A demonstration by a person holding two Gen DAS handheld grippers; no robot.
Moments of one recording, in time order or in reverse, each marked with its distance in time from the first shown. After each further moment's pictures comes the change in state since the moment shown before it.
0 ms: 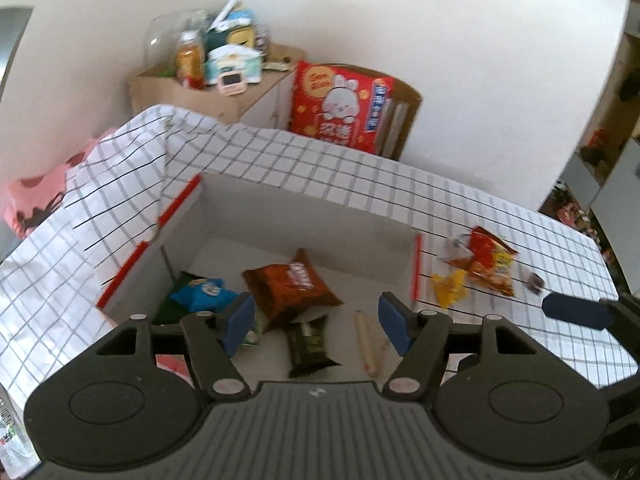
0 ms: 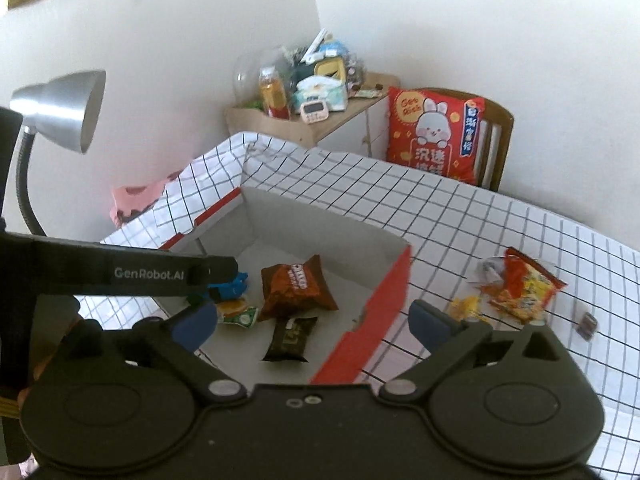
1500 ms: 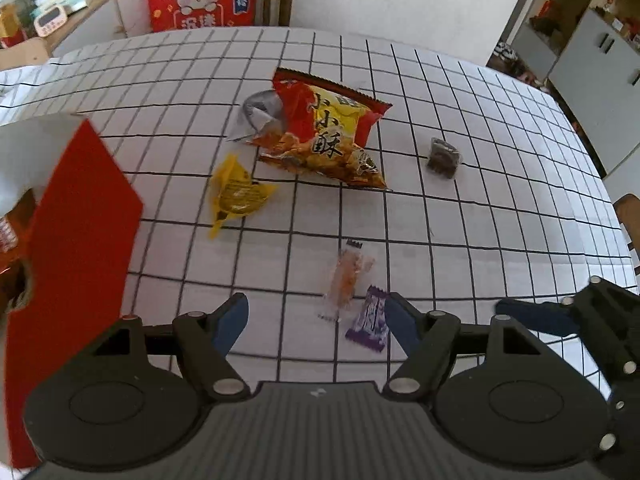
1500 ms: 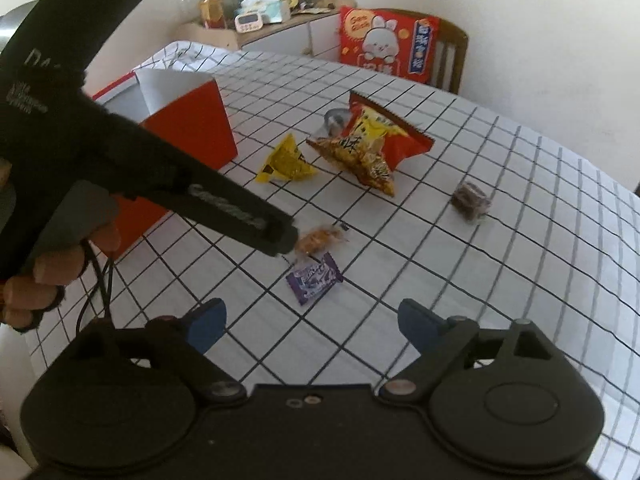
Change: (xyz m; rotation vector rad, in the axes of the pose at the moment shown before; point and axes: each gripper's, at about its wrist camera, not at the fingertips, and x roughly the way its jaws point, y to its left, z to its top) left arm 0.169 -0.224 -0.038 0.193 0.345 -0.107; right arm 0.016 -0.196 -0.107 -0.075 0.222 0.002
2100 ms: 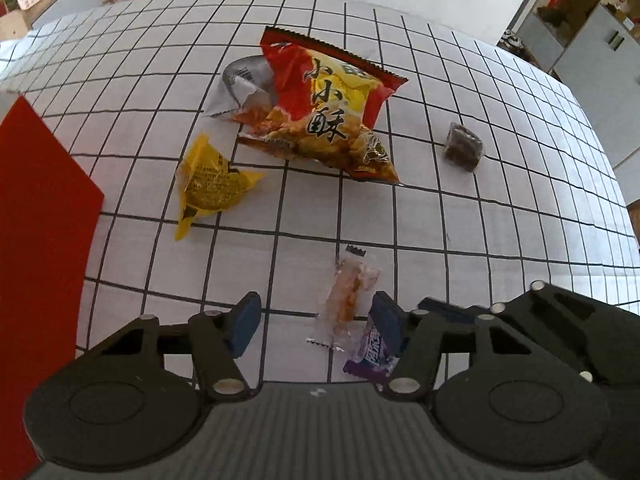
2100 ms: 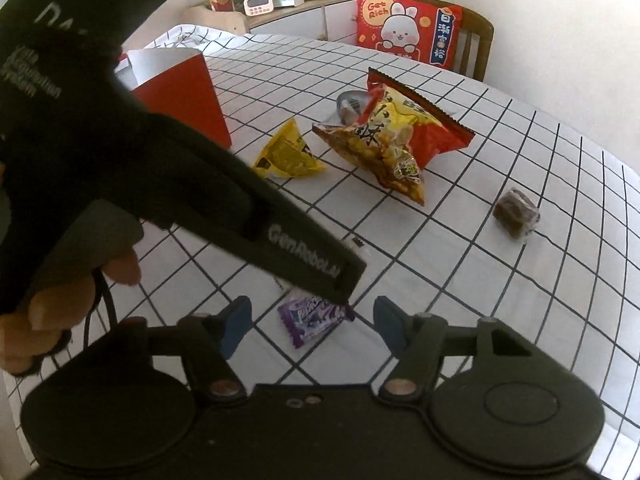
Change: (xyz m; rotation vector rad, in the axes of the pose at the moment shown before) left arm 0.045 0.000 0.012 -0.025 0.069 -0.022; right arm 0.054 -0.005 0.012 -0.015 0.015 0.020
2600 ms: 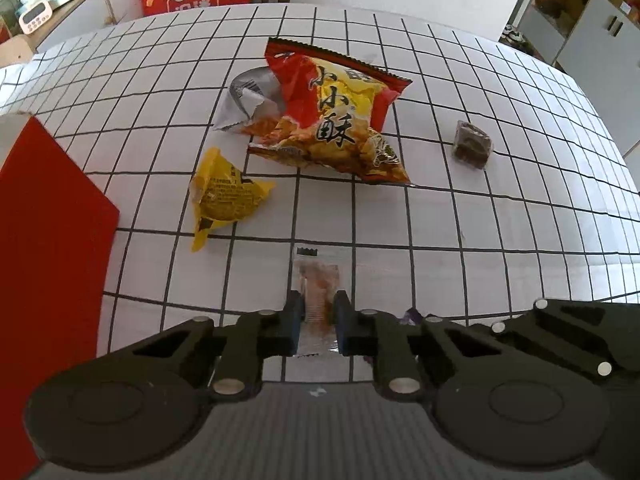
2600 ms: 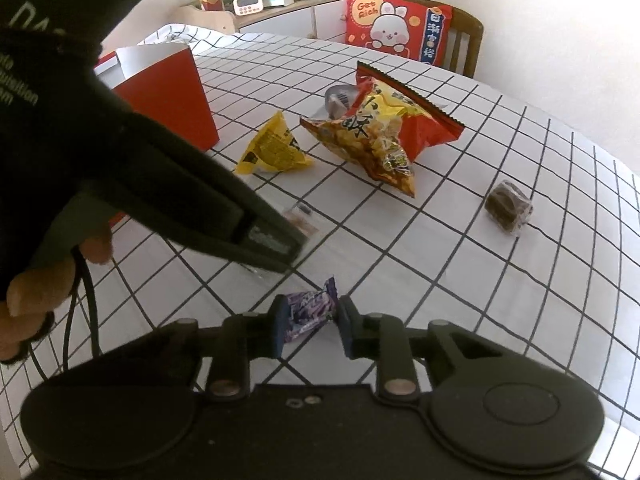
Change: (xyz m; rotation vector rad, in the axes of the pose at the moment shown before) left arm -0.001 0.002 -0.003 0.048 -0.028 0.055; right arm -0.002 0.001 -0.007 0.012 -0.011 -0.049
